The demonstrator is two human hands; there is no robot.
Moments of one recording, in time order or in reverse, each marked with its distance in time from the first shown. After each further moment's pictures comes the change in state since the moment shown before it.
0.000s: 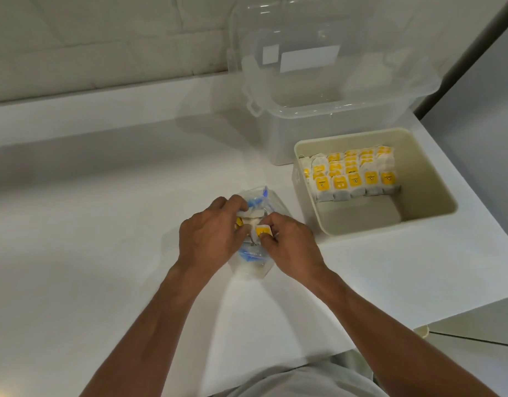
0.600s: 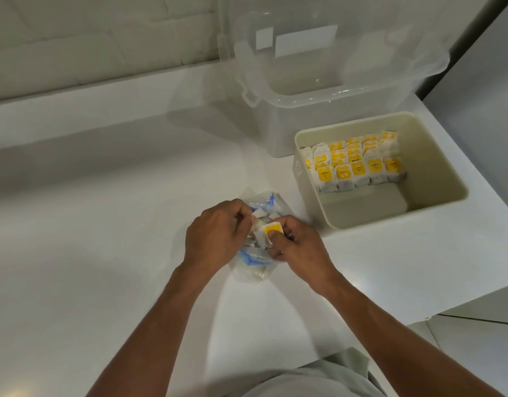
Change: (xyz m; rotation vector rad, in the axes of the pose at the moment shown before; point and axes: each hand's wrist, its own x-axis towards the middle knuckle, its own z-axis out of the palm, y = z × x) left_hand 0.007 -0.003 0.009 -0.220 -0.080 -0.090; right_hand -0.013 0.013 0.011 0.604 -0.039 0.319
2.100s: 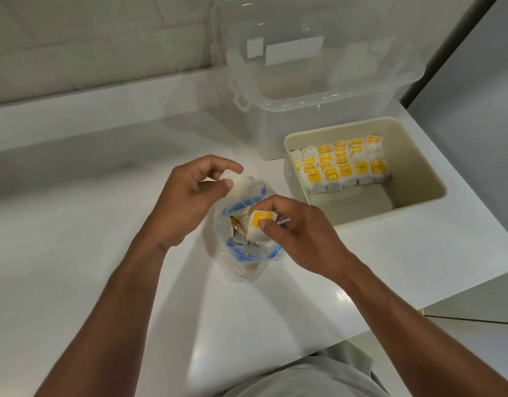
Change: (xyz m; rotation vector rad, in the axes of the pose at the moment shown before) left_hand 0.016 0.024 -0.079 -0.743 -0.085 0.027; right_hand -0.024 -0.068 -0.033 -0.403 -0.102 -0.379
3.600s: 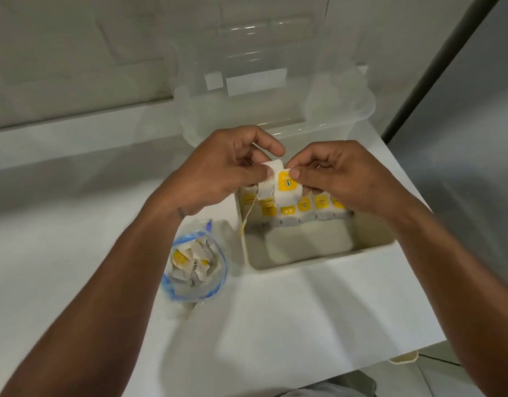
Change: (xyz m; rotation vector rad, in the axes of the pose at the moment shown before) left_hand 0.093 0.103 0.108 0.031 -0.227 0.058; right_hand 0.054 0.041 -0.198 0.169 0.002 -0.043
